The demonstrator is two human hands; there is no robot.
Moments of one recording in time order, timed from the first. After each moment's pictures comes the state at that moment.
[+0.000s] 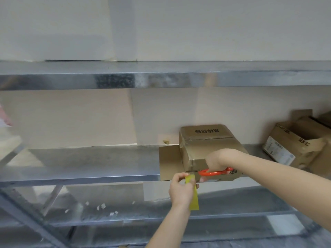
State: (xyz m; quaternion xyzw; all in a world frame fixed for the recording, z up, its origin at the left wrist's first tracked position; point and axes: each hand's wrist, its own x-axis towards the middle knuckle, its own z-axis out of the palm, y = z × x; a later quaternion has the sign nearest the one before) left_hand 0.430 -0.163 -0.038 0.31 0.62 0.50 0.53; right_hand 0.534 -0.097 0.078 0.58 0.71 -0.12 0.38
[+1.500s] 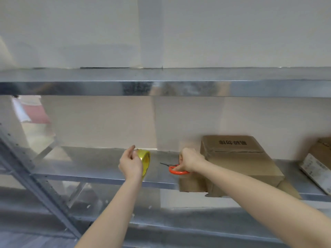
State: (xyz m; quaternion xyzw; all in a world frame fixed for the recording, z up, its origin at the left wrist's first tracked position) left_hand 0.251 -0.090 0.004 0.25 0.69 0.64 0.22; right_hand 0.422 -0.045 0.032 0.61 0.77 -0.17 0.00
